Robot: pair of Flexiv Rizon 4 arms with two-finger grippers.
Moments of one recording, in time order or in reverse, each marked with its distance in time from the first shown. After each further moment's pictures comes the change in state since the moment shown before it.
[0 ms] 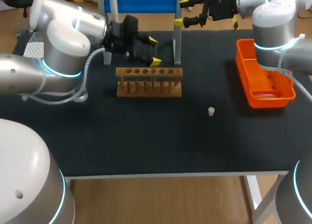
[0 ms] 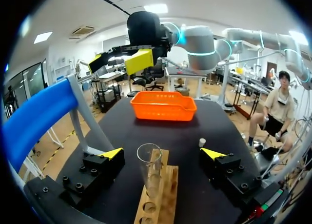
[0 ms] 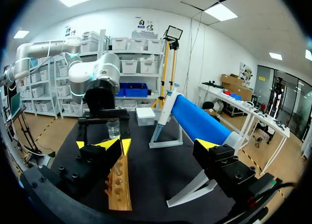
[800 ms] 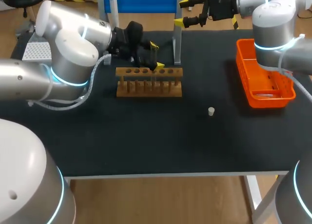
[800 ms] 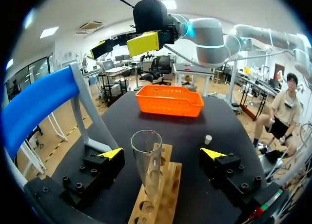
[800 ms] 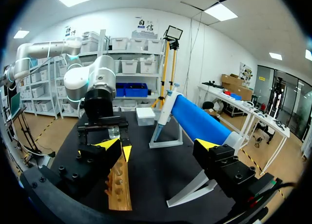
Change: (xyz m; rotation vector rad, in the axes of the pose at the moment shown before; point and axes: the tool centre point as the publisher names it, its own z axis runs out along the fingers) left arm -0.001 0.014 0.013 -0.022 -0.056 -0.032; right arm 0.000 0.000 0.000 0.000 0.000 0.000
